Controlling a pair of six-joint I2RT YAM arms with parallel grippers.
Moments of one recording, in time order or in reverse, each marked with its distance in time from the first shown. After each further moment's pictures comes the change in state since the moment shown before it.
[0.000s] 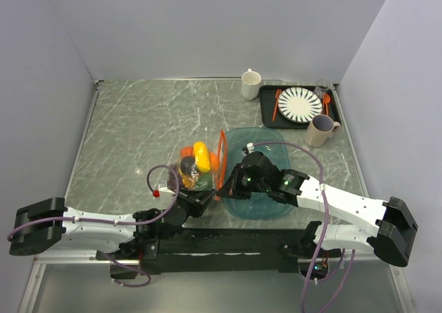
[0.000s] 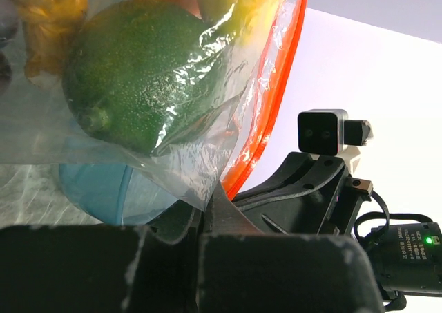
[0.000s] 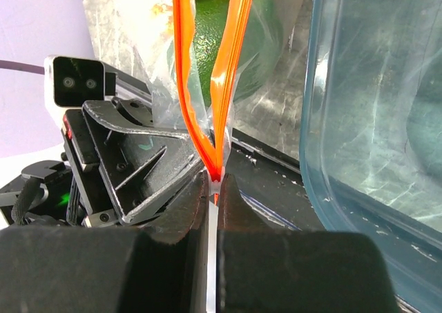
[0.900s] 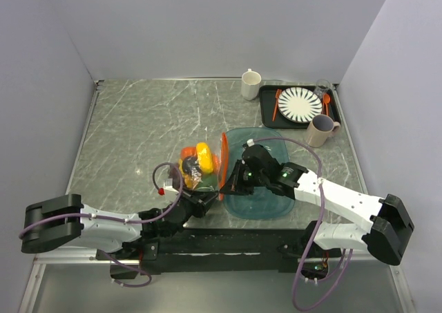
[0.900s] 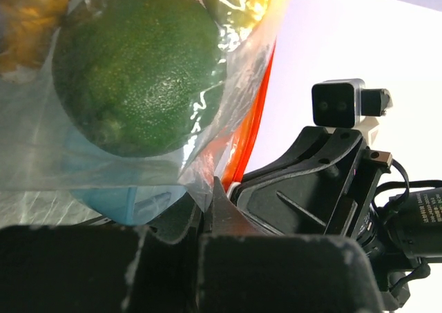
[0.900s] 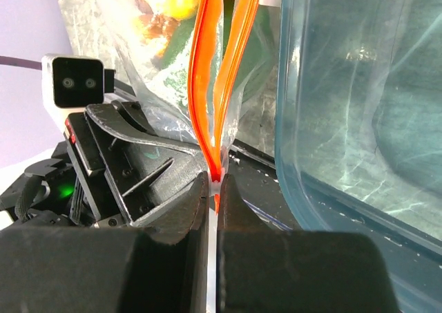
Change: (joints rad) left arm 0.046 0.135 -0.048 0.244 0.129 0.058; right arm -0.081 0.048 0.051 -0.077 -0.056 -0.073
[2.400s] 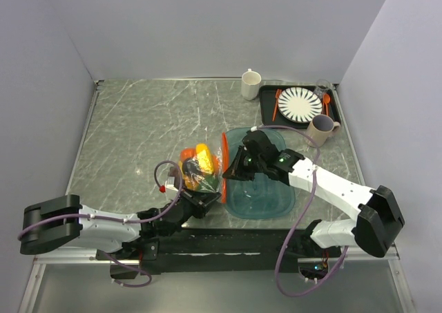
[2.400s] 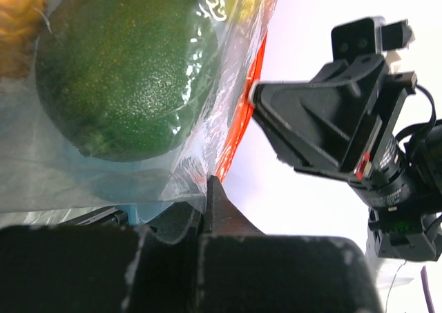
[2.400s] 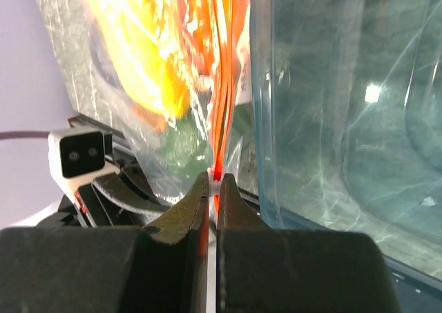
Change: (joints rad) left arm 0.013 -0.013 -0.013 0.033 0.069 0.085; right arm -0.116 0.106 0.105 -0.034 0.036 -0.056
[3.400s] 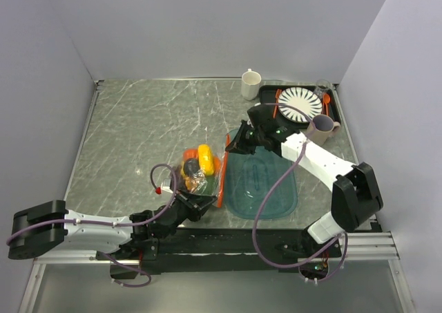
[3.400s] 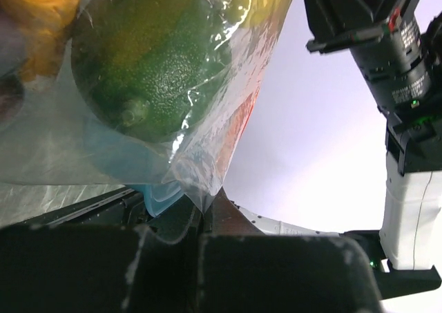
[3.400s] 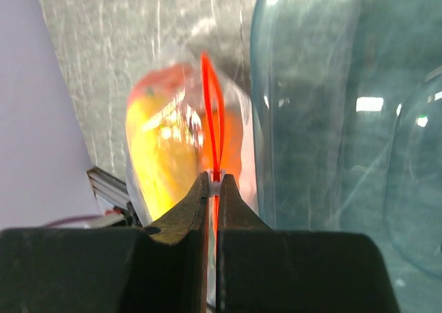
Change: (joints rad) left arm -0.014 -0.142 -0.049 -0.091 0.017 0.004; right arm -0.214 0.242 0.220 0.027 -0.083 -0.124
